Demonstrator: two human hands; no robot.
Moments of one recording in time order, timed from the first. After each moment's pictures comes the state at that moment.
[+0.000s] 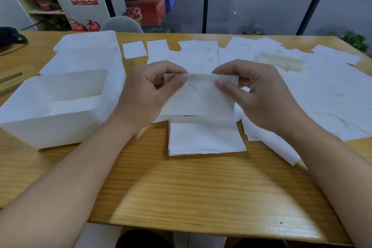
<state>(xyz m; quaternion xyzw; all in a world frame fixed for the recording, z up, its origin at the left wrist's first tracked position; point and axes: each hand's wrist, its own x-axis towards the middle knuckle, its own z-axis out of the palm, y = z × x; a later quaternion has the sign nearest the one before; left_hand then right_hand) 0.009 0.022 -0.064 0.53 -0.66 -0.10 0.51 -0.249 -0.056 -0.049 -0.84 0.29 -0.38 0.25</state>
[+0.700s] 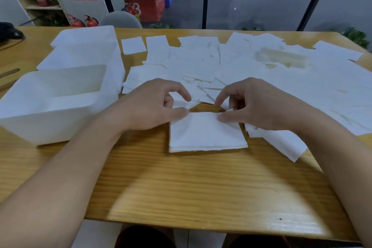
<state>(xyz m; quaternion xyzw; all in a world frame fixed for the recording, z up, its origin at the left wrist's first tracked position) 0.016 0.029 -0.058 0.63 -0.70 -0.25 0.24 -0.261 -0.066 -0.050 -0.88 0.36 -0.12 0.30</state>
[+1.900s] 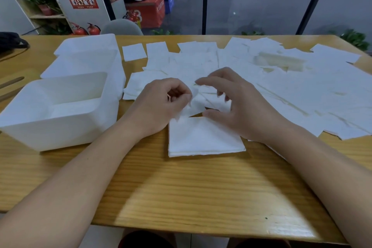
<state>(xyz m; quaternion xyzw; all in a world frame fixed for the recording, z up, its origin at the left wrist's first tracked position) -0.002 0.017 -0.073 0.61 -0.67 -0.17 0.39 -0.237 -0.058 -0.075 -0.90 0.29 -0.27 0.17</state>
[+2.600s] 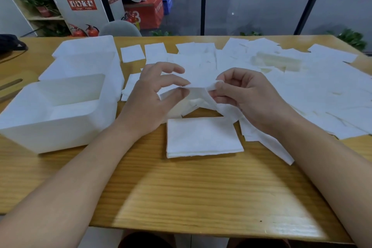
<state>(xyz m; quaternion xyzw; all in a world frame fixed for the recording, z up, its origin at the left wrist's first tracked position) 0.004 0.019 -0.071 0.59 -0.70 -0.04 0.41 -0.243 -0.066 -0.061 -0.67 0.32 -0.38 0.55</state>
